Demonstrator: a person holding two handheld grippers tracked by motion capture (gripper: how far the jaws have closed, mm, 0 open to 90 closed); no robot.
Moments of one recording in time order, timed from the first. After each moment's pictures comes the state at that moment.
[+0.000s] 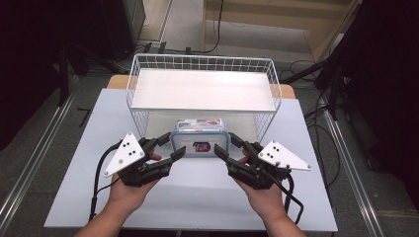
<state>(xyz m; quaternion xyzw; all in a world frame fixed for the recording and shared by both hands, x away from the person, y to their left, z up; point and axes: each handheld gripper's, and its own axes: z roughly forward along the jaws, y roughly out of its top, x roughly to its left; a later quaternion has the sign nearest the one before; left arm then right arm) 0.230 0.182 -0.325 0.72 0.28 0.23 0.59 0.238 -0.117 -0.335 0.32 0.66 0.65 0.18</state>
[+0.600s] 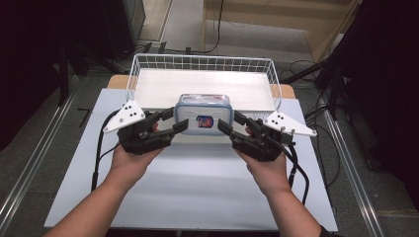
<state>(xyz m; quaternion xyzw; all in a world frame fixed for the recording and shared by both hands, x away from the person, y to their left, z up) 0.288 0.182 -0.290 0.72 0.30 0.17 0.60 0.282 -0.121 -0.300 0.34 0.67 0.64 0.16</state>
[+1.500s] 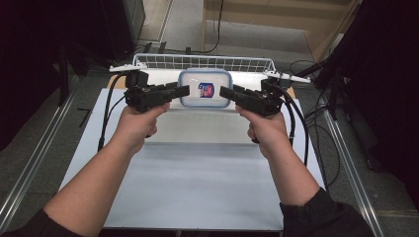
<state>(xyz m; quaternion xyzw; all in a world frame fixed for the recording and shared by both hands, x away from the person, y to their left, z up) 0.377 0.192 -0.272 0.69 0.41 0.03 0.60 0.374 -0.128 -0.275 0.43 0.67 0.61 0.03</state>
